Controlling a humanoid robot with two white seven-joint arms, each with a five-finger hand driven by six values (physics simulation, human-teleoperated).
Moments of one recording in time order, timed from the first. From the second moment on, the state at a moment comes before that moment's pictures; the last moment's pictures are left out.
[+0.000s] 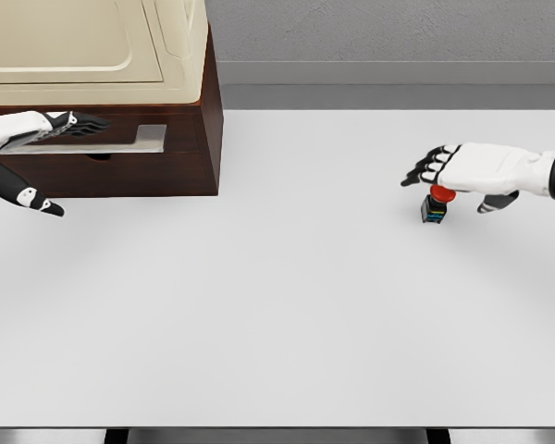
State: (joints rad) left arm -0.62 1.18 -0.61 -1.65 0.49 -0.09 -0.61; right arm -0.70 -0.88 0.62 -1.43 0.52 -0.61 0.61
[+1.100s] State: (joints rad) left arm -0.63 1.20 -0.69 -1.61 0.50 -0.10 -0.61; right arm -0.77 -0.80 0.72 -1.28 0.56 -0.61 0.61
